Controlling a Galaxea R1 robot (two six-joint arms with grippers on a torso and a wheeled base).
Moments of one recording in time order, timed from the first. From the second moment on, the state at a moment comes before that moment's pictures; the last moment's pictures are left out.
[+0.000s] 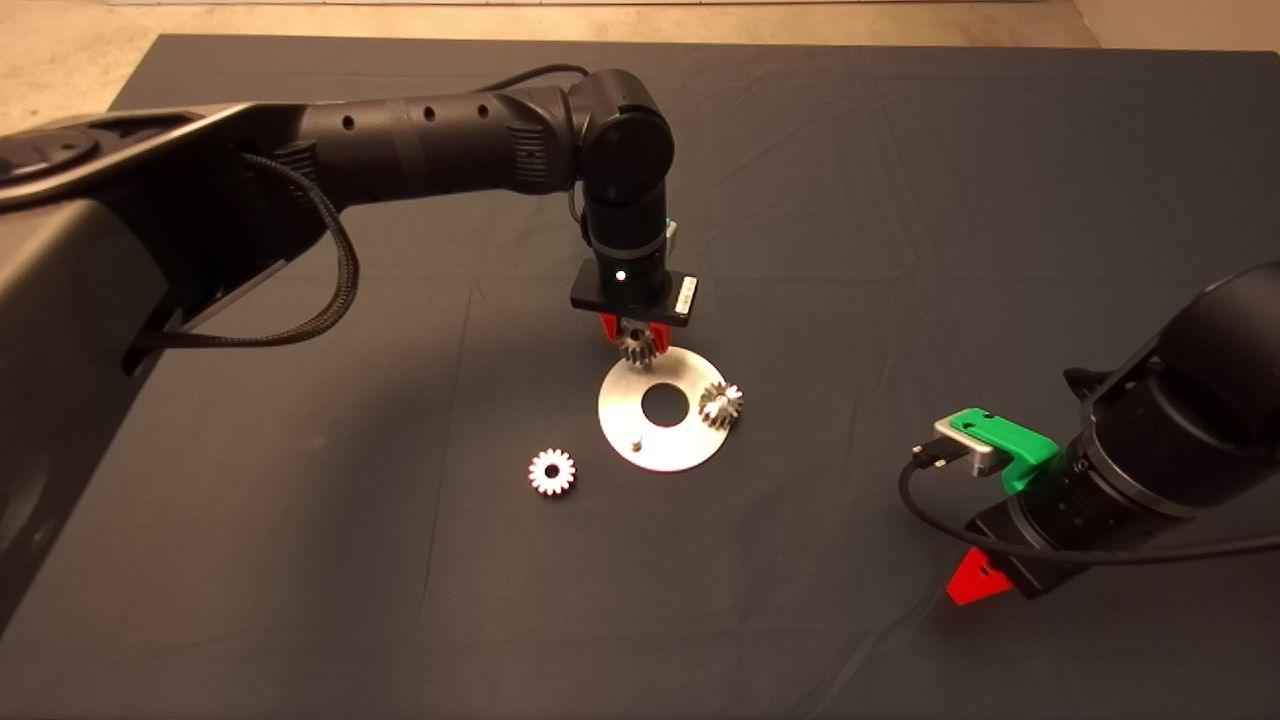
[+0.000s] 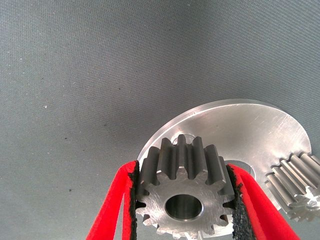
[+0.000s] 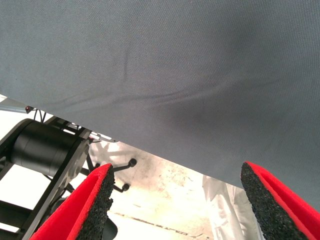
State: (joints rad) left arm -0.42 2.94 -1.60 0.17 1.40 -1.07; right arm 0.35 2.23 -0.56 -0.05 -1.53 1.31
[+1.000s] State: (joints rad) left arm -0.42 2.94 -1.60 0.16 1.39 -1.07; right arm 0.35 2.23 -0.56 -0.05 -1.53 1.31
